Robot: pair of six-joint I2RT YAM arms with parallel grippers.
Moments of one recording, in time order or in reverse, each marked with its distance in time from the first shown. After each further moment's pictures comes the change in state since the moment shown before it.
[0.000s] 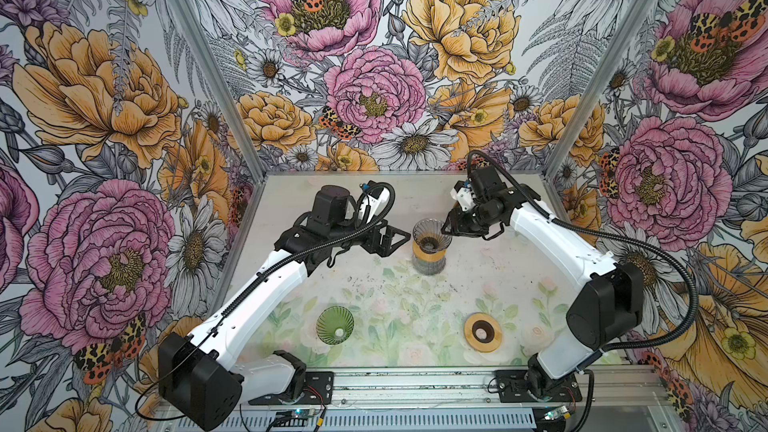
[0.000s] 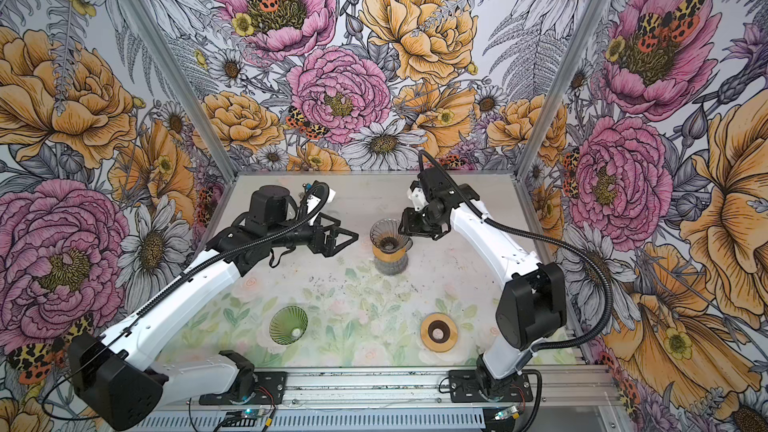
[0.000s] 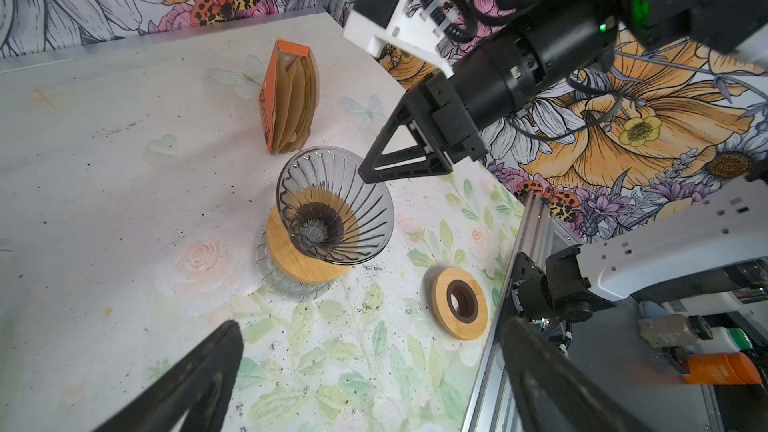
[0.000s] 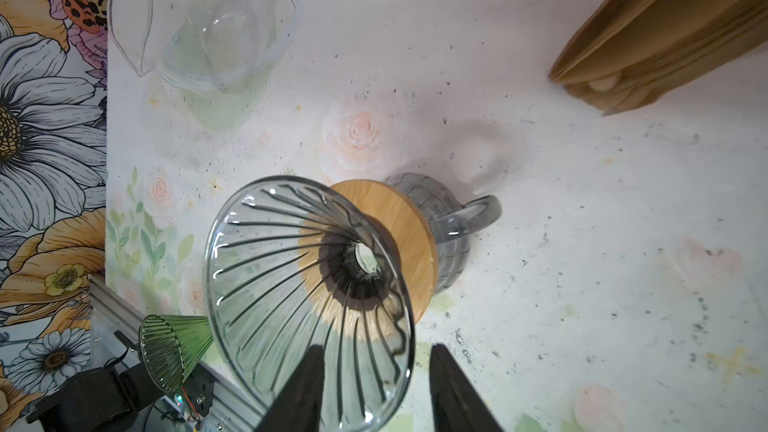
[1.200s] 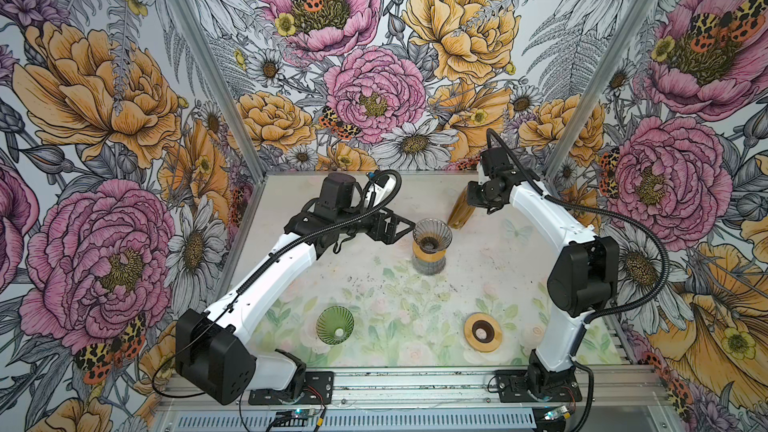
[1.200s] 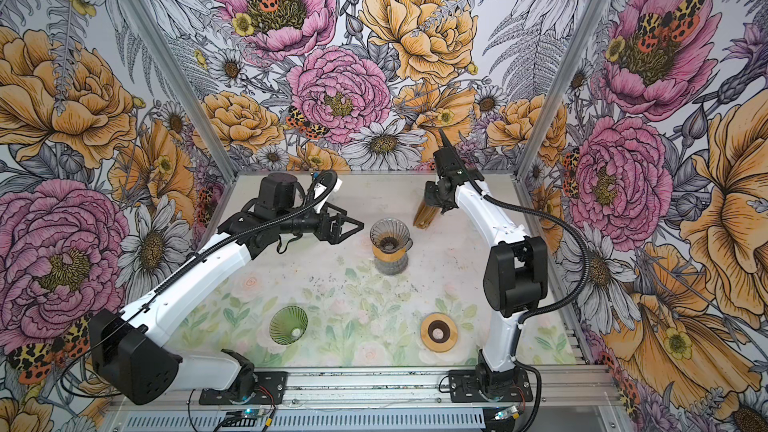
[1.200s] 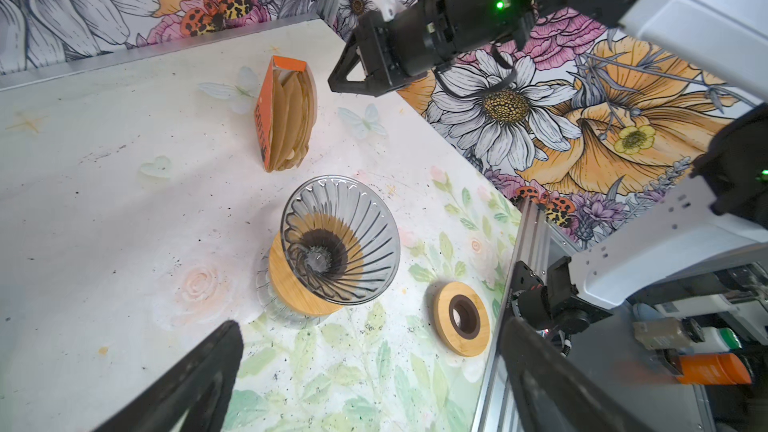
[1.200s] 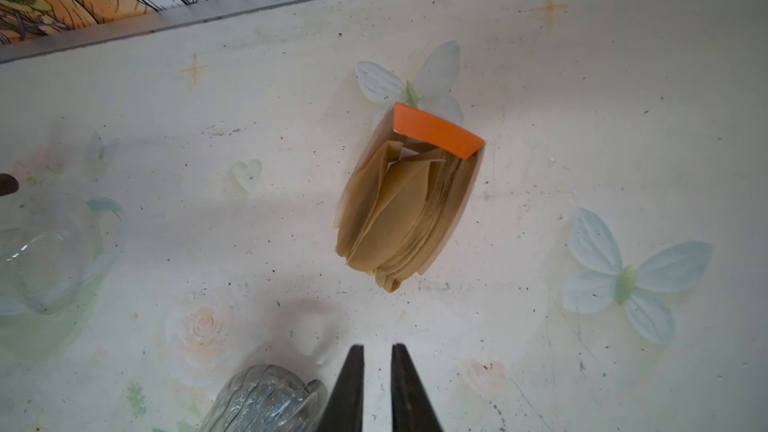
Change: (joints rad) left arm 0.020 0.110 0.114 0.000 0.068 0.017; right arm -0.166 0.262 0.209 0.124 0.318 -0.001
